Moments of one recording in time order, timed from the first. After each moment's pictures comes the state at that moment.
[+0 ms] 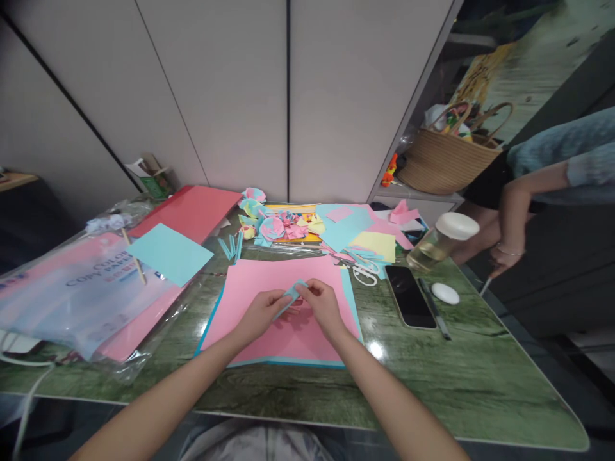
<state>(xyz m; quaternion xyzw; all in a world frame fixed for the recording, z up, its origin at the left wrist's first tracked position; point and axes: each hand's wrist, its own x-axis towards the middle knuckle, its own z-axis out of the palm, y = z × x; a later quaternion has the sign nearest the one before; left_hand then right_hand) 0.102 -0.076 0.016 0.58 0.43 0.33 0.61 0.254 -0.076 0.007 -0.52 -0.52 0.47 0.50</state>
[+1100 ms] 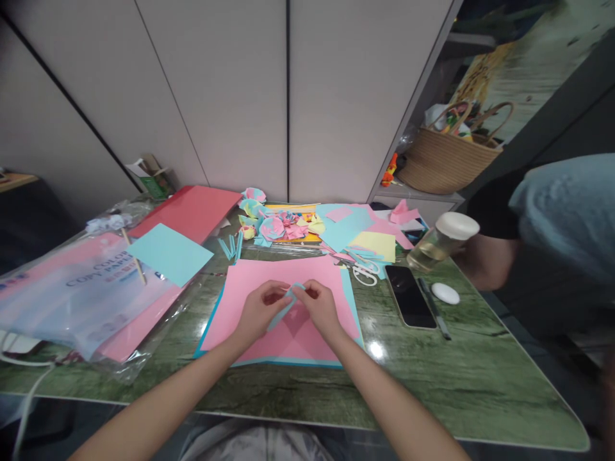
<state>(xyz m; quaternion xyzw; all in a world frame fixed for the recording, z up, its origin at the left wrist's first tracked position) 0.102 -0.078 0.015 0.60 0.47 0.45 0.47 0.248 -0.078 0.009 -0.53 -0.53 0.44 0.50</state>
